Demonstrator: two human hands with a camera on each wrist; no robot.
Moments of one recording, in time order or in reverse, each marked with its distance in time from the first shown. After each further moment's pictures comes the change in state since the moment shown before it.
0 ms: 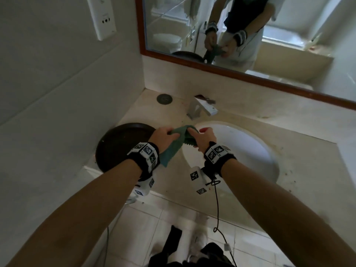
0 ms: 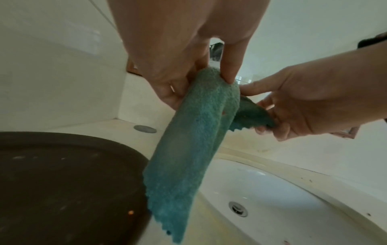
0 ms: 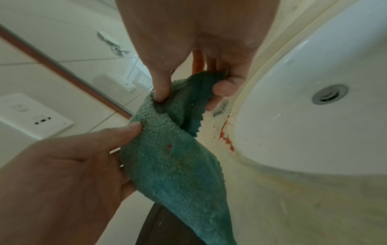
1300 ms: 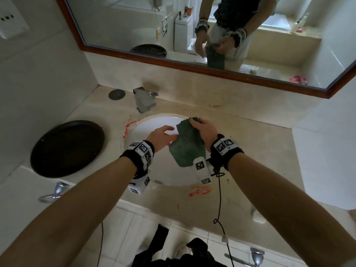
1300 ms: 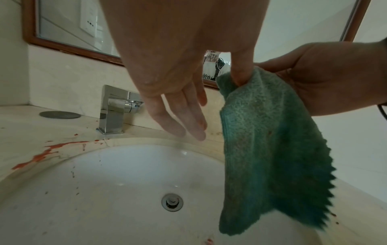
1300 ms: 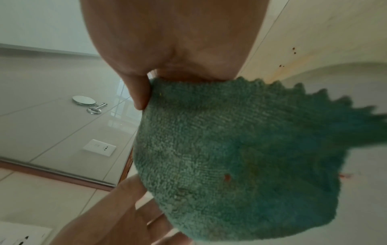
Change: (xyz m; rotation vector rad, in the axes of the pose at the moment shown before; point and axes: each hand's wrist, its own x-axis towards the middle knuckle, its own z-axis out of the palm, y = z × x) left_hand 0.019 0.149 0.209 -0.105 -0.125 -0.155; right_hand 0.061 0.113 -0.239 0.412 -0.227 -0.117
